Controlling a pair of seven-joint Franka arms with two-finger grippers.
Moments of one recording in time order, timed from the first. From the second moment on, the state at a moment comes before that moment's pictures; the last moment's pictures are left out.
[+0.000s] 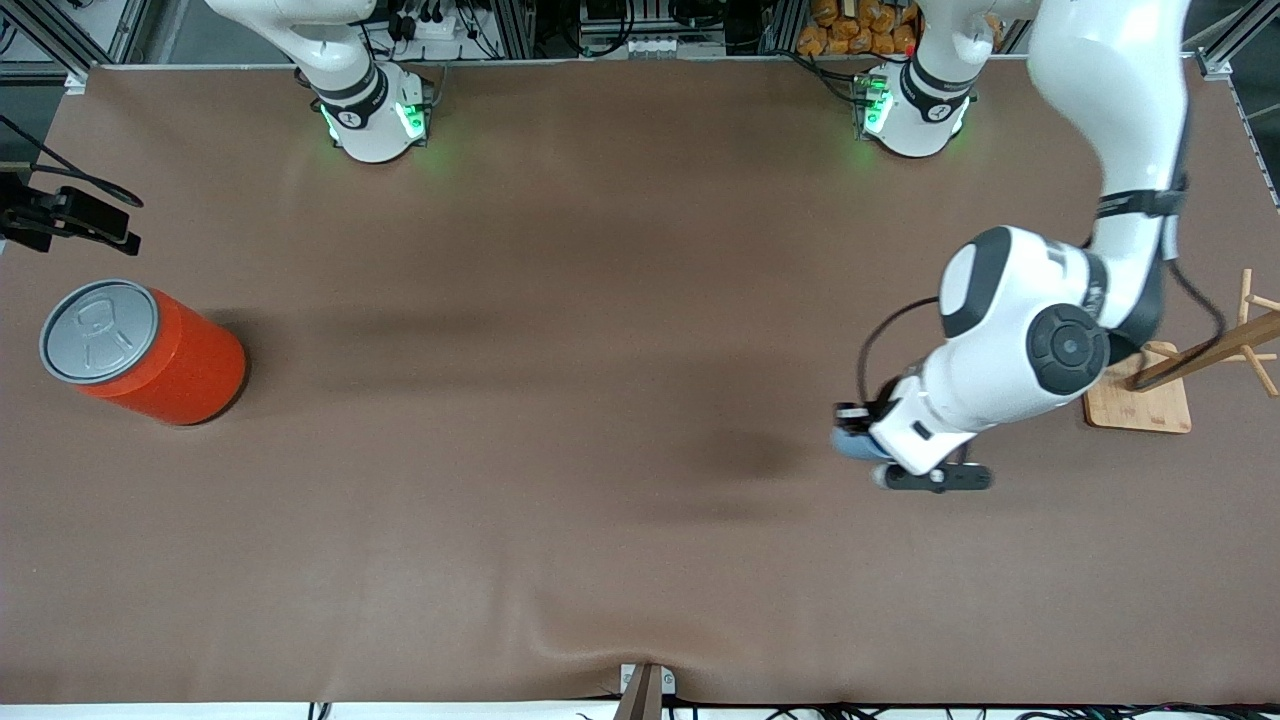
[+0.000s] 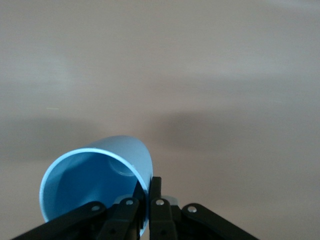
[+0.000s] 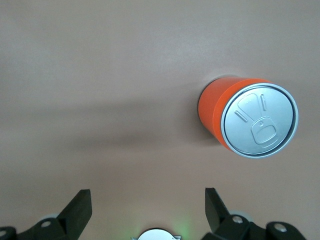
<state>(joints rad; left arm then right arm) -0.16 0.52 -0.16 -1.44 -0.02 1.93 -0.30 -0.03 0.00 -0.04 -1.51 -0.01 1.41 -0.02</state>
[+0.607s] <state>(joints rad) 0.00 0.53 -0.15 -1.73 0.09 2.18 -0.30 -0.03 0.00 -0.04 -1.52 0.00 1.45 -0.01</state>
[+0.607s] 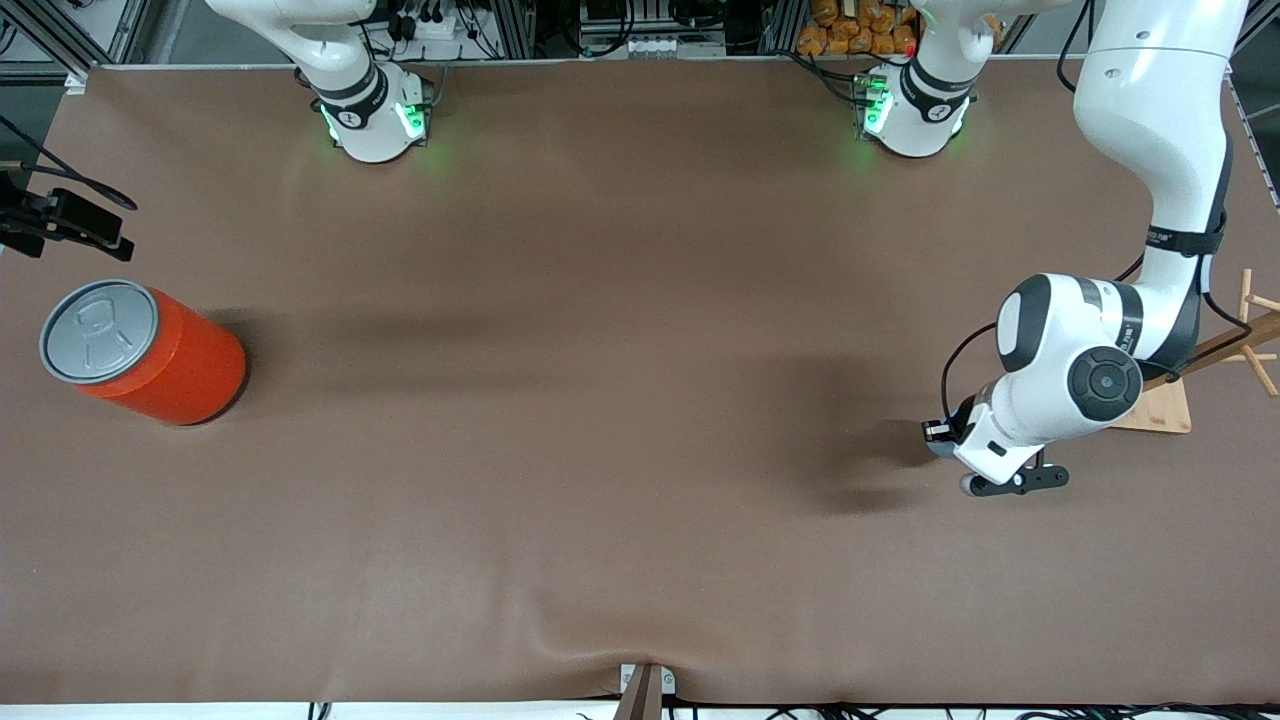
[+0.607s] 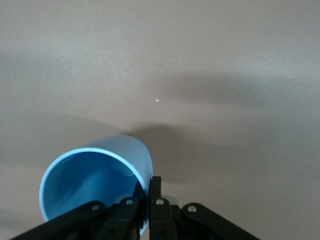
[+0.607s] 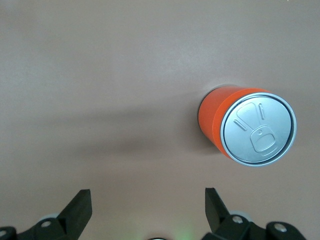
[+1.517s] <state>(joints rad) 0.01 0.13 -0.17 -1.57 0.10 1.79 -0.29 -0.03 0.00 -0.03 -1.51 0.00 1.43 0.02</state>
